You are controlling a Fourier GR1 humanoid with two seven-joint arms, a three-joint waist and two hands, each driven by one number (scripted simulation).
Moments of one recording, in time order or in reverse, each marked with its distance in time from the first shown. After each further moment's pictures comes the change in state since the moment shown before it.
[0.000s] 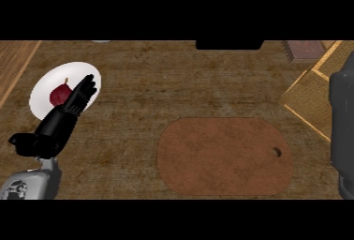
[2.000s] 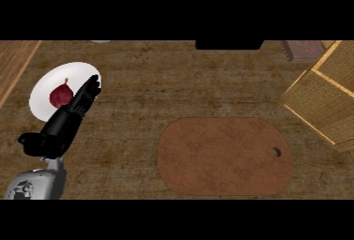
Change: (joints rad) left arm -0.002 -0.029 -0.014 -0.013 -0.028 0.008 0.019; right arm 0.141 -0.293 -0.266 0.496 -0.571 -0.439 -0.728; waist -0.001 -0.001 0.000
